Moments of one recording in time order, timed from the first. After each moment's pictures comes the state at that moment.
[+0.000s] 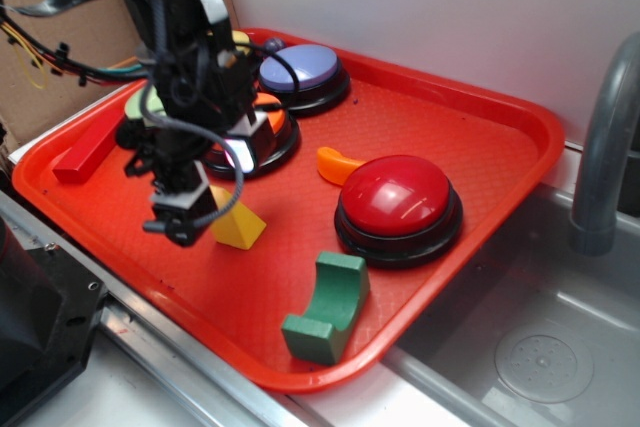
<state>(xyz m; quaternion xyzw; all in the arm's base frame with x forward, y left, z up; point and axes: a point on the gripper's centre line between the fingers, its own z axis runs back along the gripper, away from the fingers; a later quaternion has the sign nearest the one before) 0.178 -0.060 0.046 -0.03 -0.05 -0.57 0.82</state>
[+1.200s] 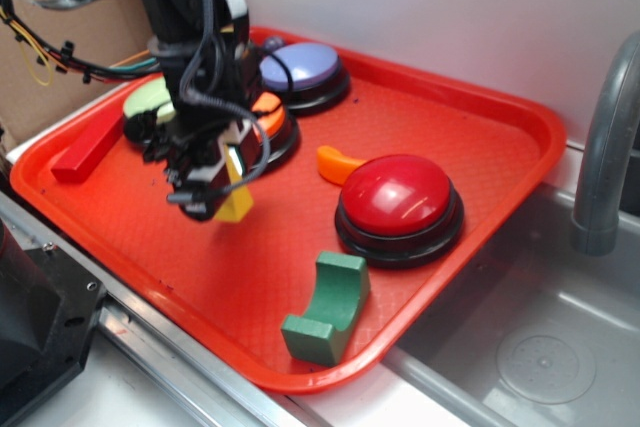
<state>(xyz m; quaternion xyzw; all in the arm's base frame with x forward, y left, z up) 0.188 -0.048 0.066 -0.04 -0.01 -0.45 0.89</state>
